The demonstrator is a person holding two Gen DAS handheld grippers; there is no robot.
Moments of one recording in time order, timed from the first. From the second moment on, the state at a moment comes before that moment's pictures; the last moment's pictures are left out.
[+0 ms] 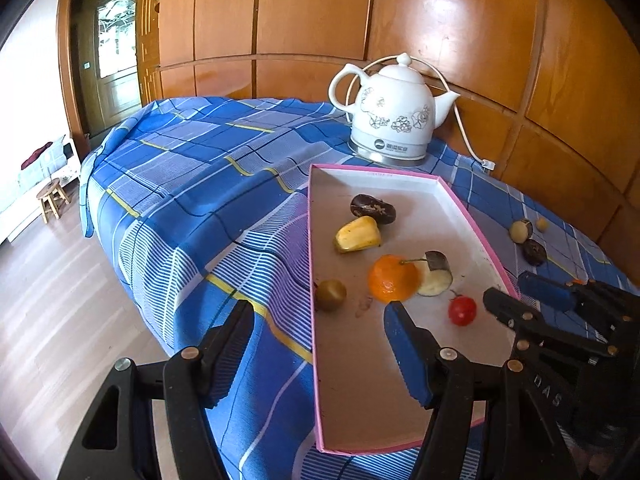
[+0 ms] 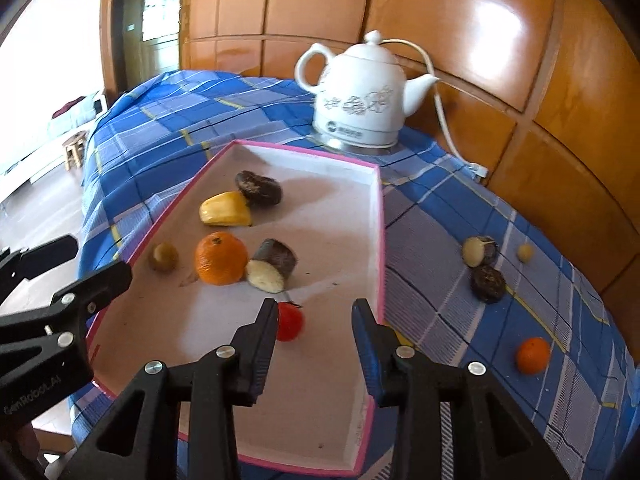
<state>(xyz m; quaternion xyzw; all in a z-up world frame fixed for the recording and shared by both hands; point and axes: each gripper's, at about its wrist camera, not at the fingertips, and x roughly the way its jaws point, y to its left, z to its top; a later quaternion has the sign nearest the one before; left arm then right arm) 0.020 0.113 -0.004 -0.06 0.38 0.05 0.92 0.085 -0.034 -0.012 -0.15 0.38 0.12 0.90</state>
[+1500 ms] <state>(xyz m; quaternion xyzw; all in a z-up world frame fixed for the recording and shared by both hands) 0.012 0.077 0.005 -0.03 0.37 0.01 0.93 0.077 -0.079 0.016 -0.10 0.35 0.07 0.93</state>
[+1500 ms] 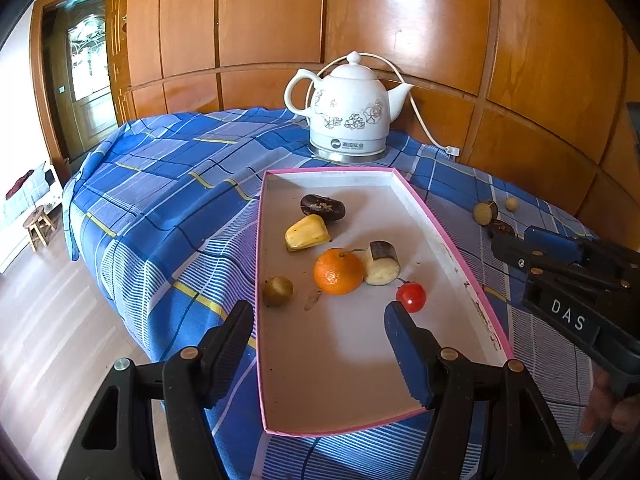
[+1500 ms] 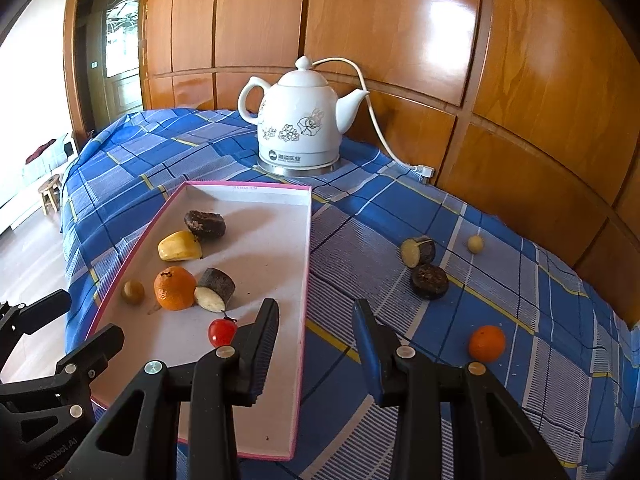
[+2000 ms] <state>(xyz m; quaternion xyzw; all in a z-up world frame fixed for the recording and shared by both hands) 0.014 0.056 0.010 0.00 0.37 -0.01 0.93 0.076 -0.116 0.029 -0.10 0.35 0.05 0.93</state>
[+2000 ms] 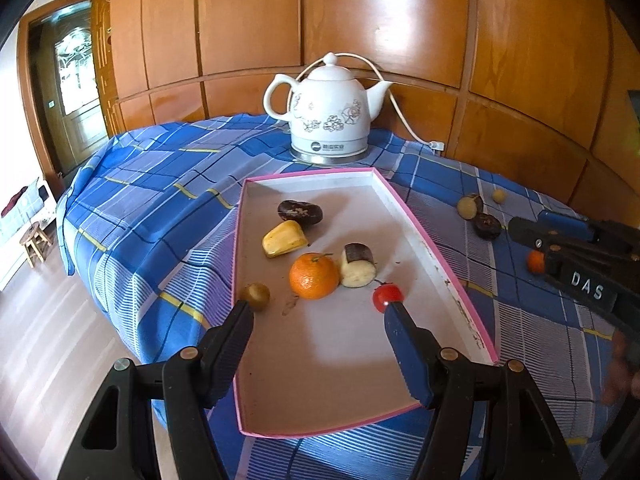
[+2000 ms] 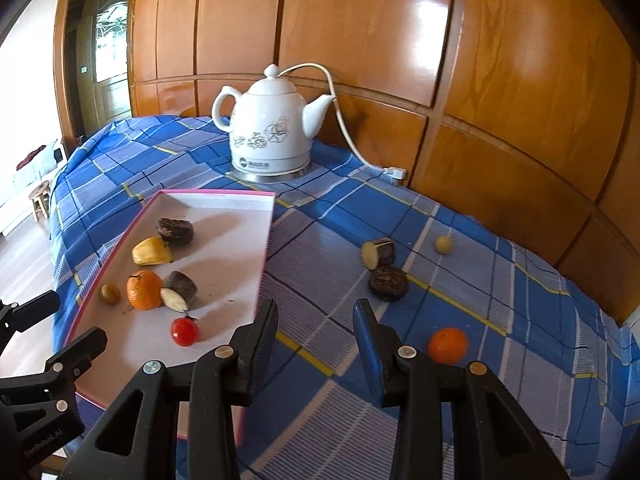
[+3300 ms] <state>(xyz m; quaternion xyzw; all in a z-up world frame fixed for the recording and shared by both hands) 0.145 -0.115 0.004 0.04 0.45 -0.15 0.88 0.118 -0.356 -0.001 0.05 0.48 -0.04 0.87</state>
